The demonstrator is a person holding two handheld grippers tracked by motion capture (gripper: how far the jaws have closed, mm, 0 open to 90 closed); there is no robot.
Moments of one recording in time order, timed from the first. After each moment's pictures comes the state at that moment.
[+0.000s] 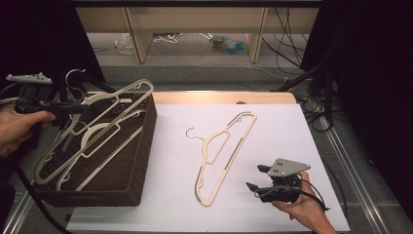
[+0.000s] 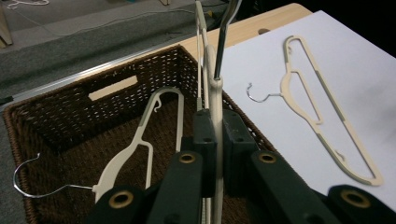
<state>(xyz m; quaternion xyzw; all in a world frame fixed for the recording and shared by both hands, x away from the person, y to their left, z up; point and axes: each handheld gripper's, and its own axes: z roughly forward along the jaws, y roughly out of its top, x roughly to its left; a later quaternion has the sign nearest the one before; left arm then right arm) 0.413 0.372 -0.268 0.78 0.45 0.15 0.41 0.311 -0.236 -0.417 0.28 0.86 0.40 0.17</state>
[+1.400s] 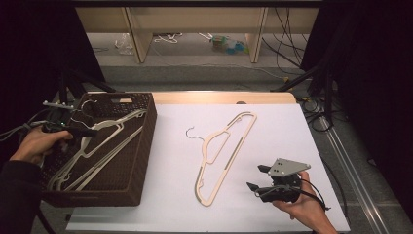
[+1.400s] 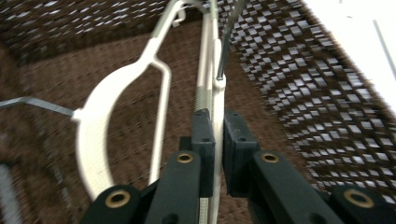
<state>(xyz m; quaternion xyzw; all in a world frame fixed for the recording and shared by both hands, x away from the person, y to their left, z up) 0.440 0.394 -0.374 0.78 0.52 0.08 0.33 0.312 -0.238 -0.418 0.28 0.86 0.40 0.17</state>
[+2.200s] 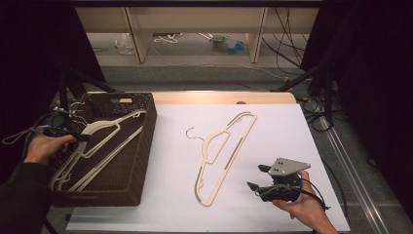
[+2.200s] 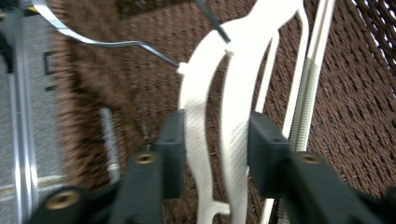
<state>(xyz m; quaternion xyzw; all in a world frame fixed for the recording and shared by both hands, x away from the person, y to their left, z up) 0.442 0.401 -0.390 0.75 0.59 0.18 0.23 0.315 -0.239 -0.420 0.28 0.86 0.40 0.16</state>
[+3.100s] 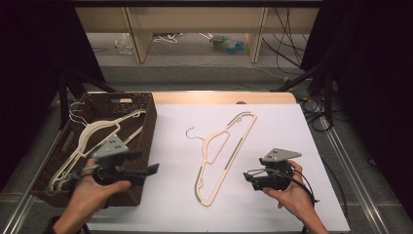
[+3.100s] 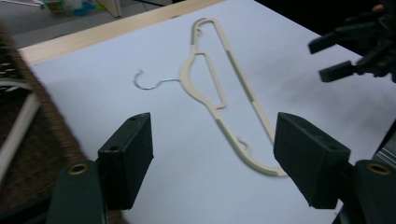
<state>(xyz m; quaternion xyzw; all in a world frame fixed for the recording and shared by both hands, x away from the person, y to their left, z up) 0.303 0.185 -0.355 0.79 0.38 0.14 0.45 0.342 -0.226 -0.427 0.38 0.83 0.37 0.16</state>
